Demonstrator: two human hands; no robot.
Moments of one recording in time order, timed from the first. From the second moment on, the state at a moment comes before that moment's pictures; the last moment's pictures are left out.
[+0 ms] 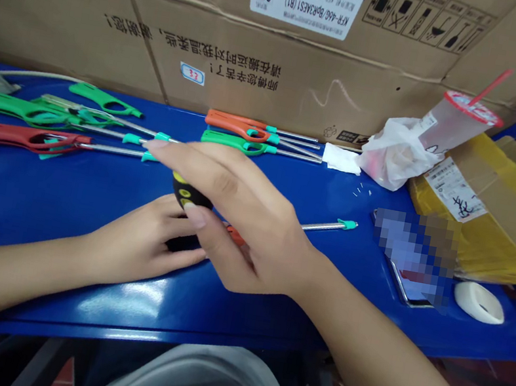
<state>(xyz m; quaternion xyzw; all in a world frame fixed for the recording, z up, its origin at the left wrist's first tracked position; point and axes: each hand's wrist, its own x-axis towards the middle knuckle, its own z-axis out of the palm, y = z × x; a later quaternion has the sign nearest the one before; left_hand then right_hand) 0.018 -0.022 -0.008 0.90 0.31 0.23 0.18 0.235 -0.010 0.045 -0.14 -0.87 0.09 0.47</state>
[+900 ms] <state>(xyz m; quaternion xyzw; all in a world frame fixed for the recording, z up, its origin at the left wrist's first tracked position) 0.020 -0.022 -0.009 0.90 0.33 0.22 0.19 0.234 -0.011 0.044 -0.13 -0.85 0.18 0.48</state>
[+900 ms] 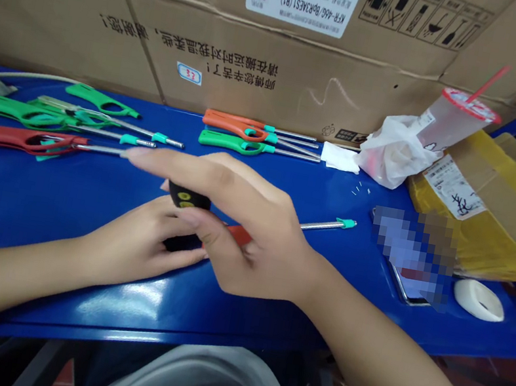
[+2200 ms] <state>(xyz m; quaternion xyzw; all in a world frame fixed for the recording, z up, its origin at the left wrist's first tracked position) 0.018 -0.023 -0.007 0.90 0.34 0.25 0.14 0.232 -0.012 0.040 -0.14 -0.82 0.26 0.49</state>
